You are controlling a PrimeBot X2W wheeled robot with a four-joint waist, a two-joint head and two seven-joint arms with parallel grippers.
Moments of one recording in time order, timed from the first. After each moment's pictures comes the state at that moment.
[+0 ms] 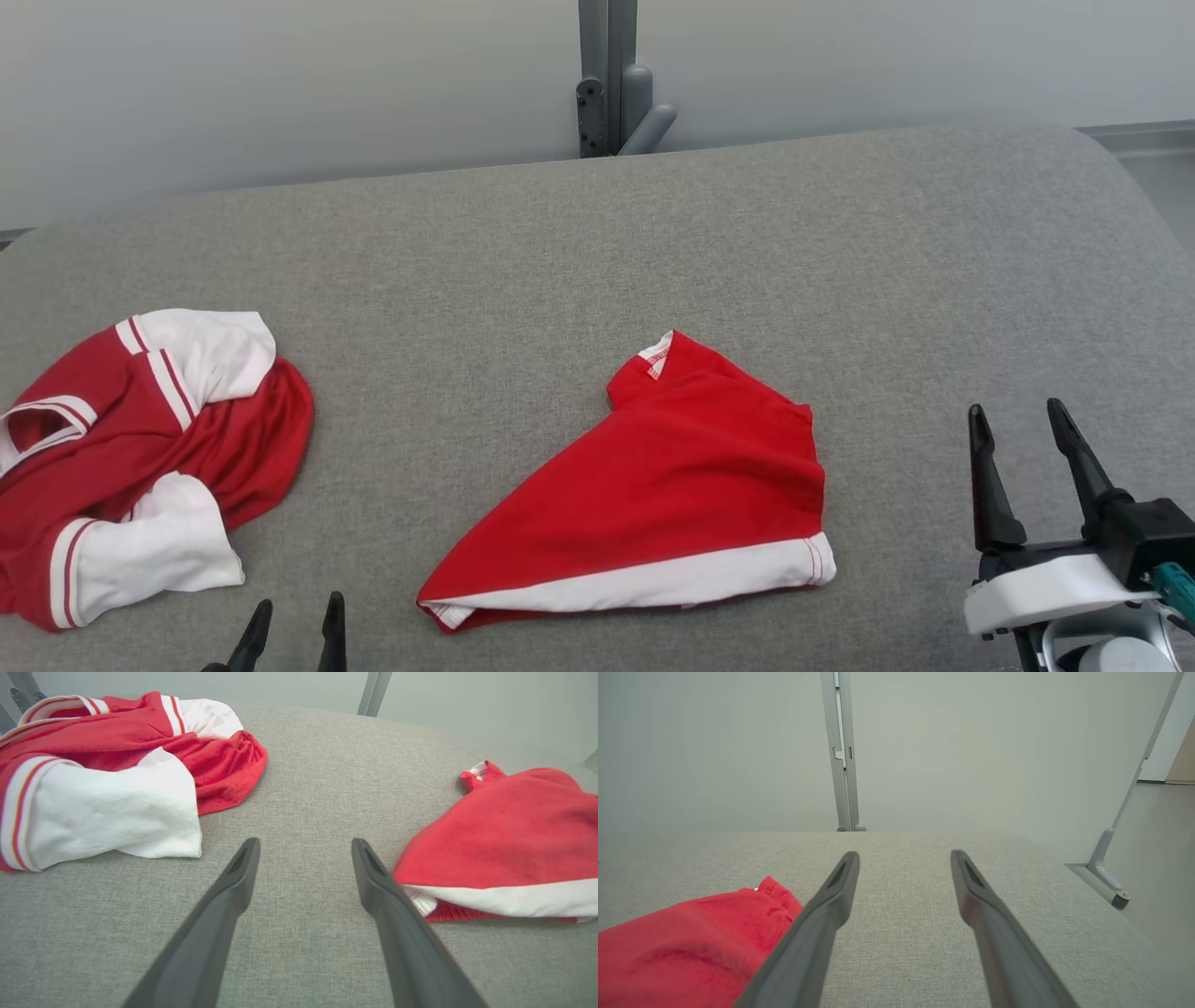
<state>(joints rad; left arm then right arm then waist) 0.18 0.42 -0.41 0.10 -0.66 0.18 -0.26 0.03 -0.07 -0.09 0.06 0.06 0.13 -0.26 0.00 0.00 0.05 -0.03</state>
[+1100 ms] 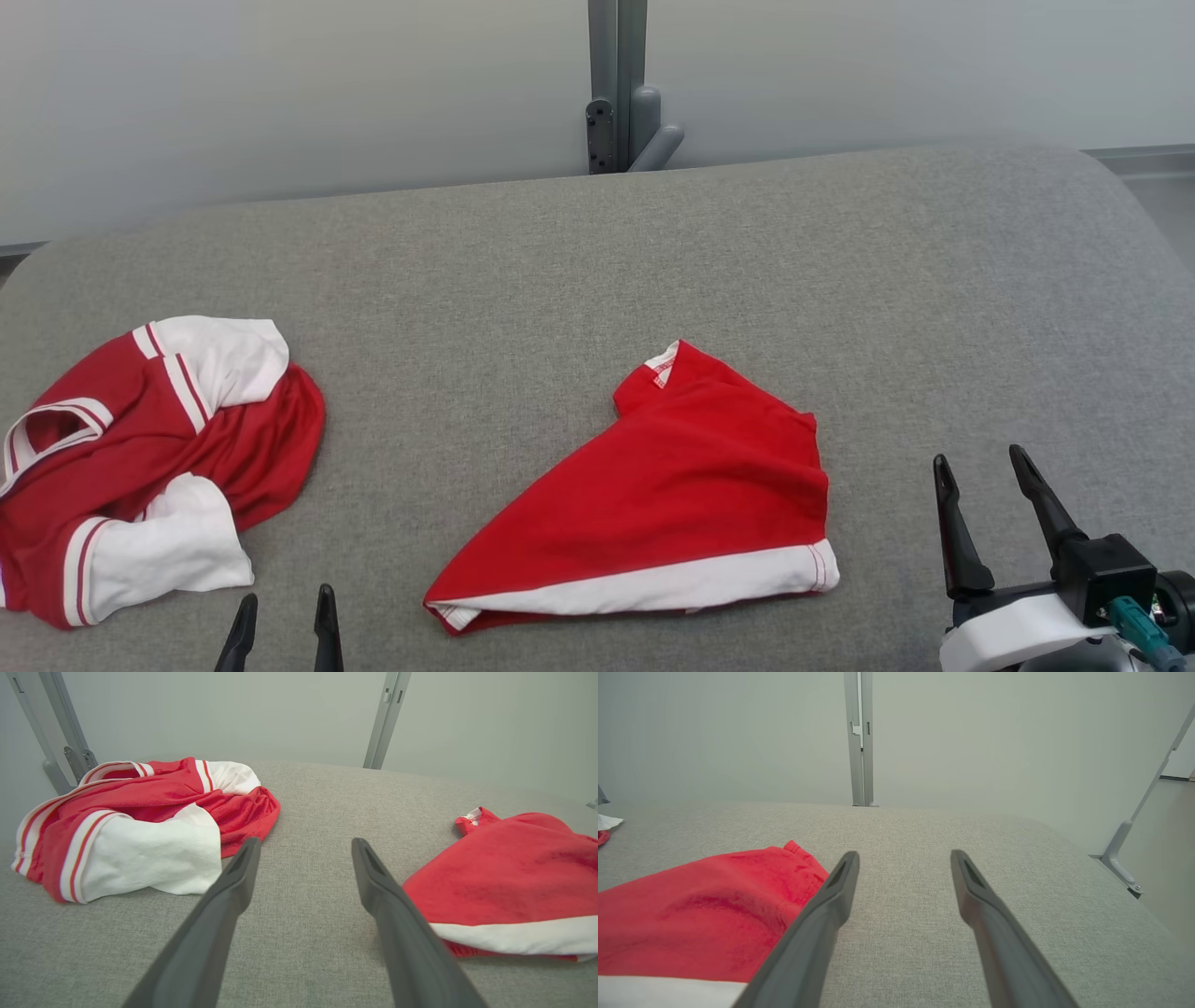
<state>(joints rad) 0.29 0.07 -0.01 0.03 -0.23 -0.08 -0.26 0.10 -0.07 -0.06 0.08 0.02 0.13 -0.26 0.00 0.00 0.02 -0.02</state>
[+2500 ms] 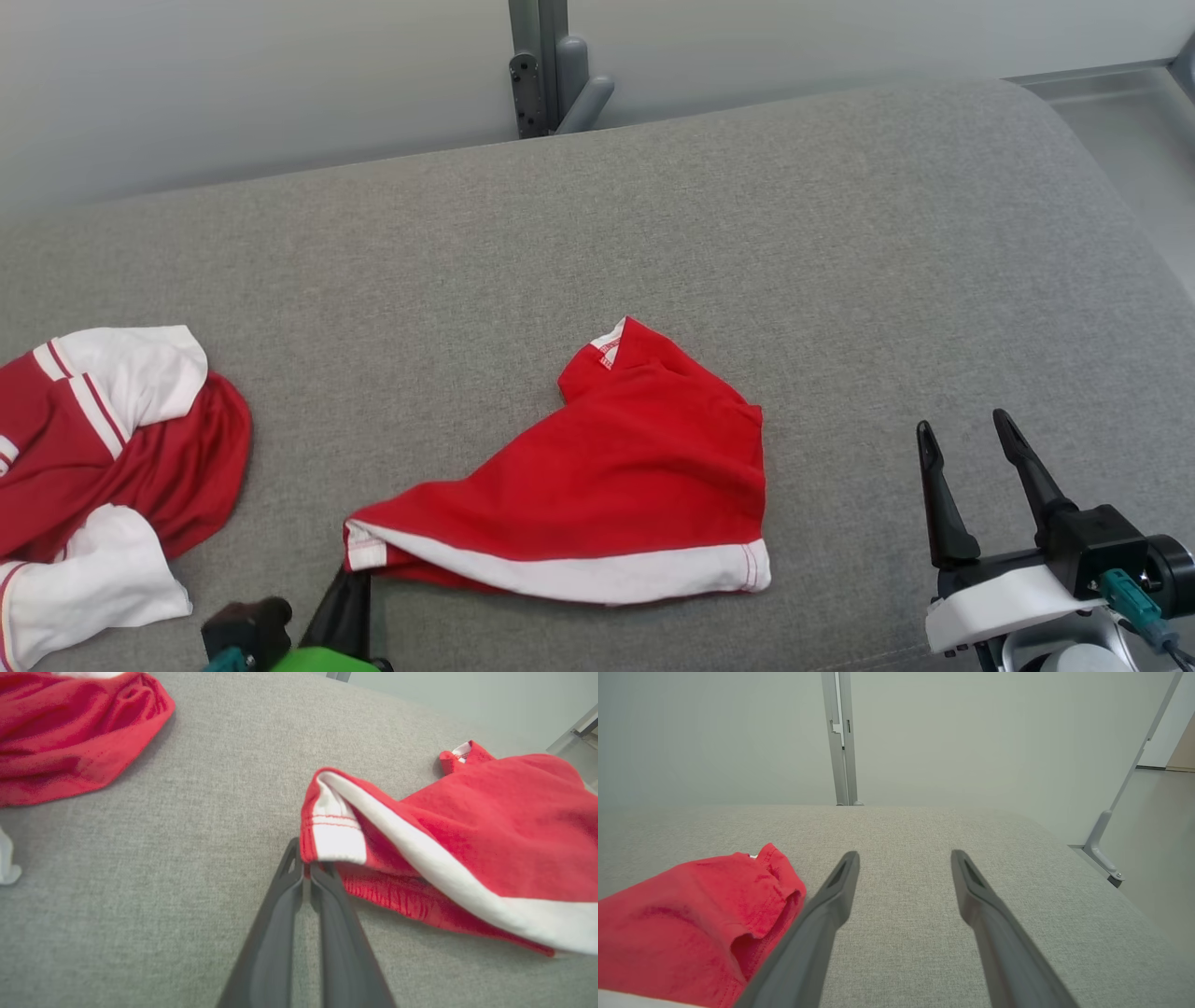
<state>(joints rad) 0.01 0.11 -0.18 0.43 -0.46 -0.08 -0.22 0.04 -0.07 -0.02 0.06 0.03 0.13 -0.26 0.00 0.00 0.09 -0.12</state>
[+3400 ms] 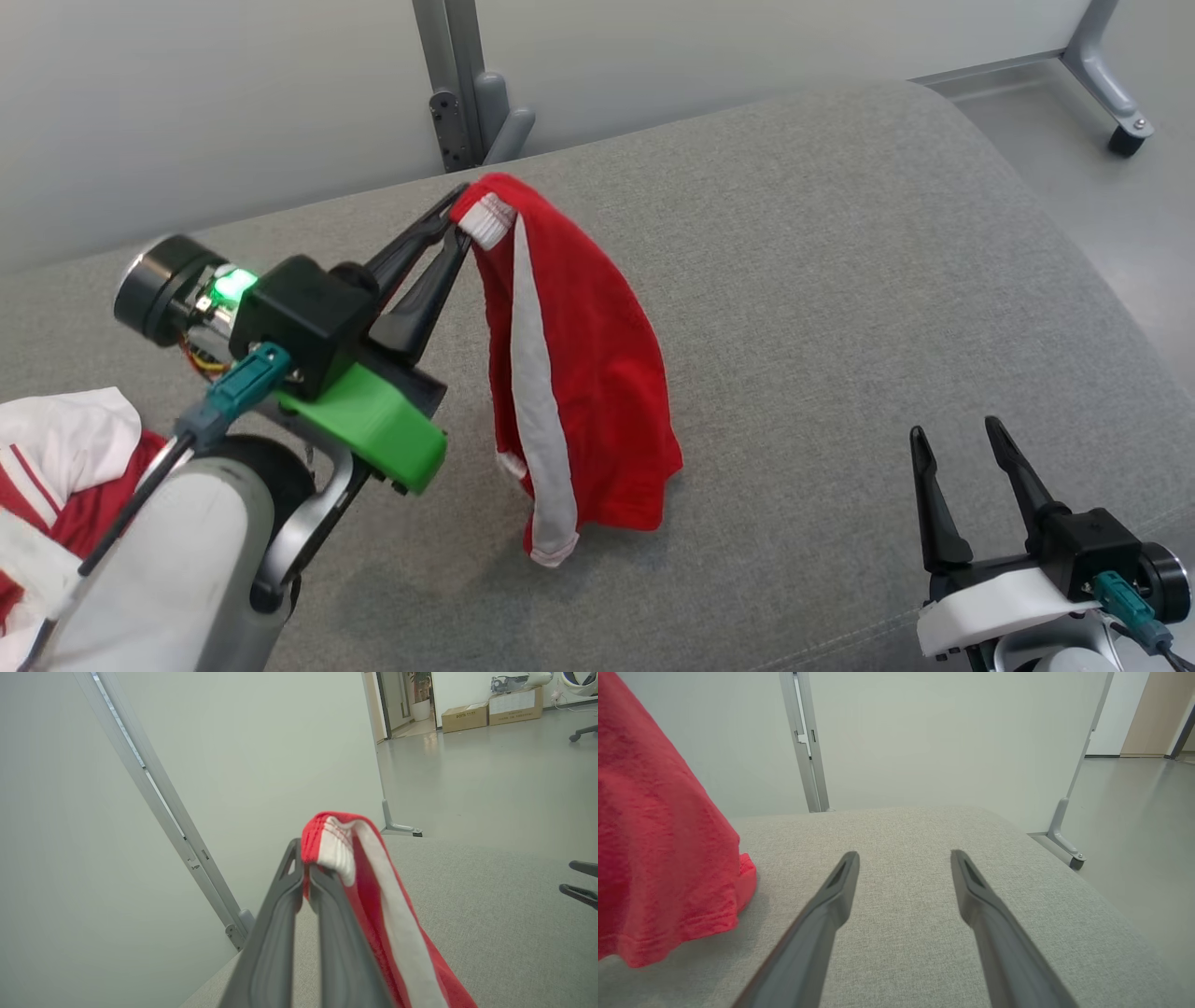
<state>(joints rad) -0.45 0.38 -0.43 -0.28 -0.33 -0.13 0.25 0.05 -0.05 -0.02 0.08 0.05 0.13 -0.26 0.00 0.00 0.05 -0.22</state>
